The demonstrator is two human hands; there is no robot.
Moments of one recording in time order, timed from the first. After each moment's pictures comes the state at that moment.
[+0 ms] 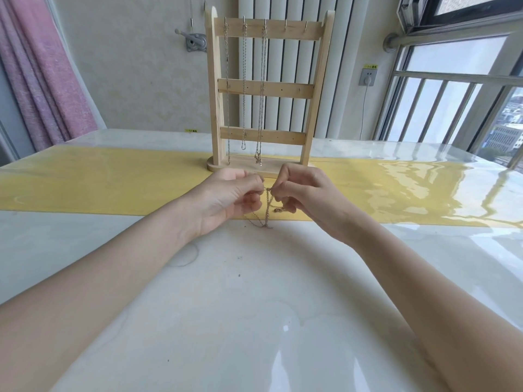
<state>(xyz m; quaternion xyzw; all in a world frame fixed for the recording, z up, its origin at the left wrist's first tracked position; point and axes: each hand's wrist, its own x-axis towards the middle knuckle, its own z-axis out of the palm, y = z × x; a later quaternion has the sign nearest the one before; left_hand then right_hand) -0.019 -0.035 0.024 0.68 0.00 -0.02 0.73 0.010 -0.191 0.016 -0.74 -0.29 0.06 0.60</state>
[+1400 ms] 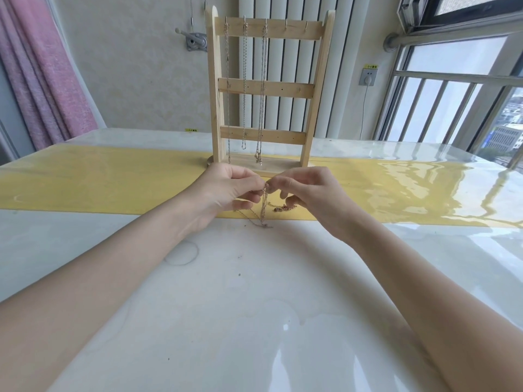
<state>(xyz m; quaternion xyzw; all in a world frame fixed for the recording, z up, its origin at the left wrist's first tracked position) -0.021 -0.028 0.027 0.77 -0.02 0.02 0.64 0.014 -0.194 0.013 -0.74 -0.27 0.03 0.61</state>
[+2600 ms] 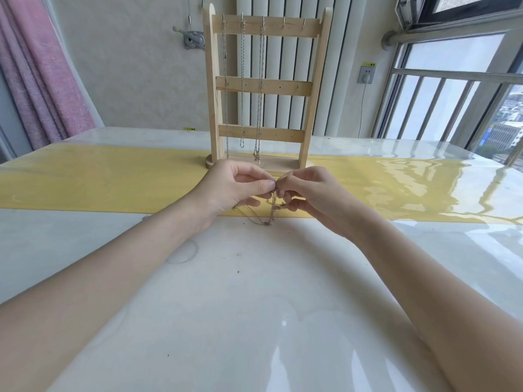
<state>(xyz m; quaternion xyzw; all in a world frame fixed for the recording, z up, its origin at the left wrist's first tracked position) -0.022 -0.032 0.023 0.78 -0.10 0.05 0.62 0.014 -0.198 0.015 -0.73 -0.24 0.09 0.63</state>
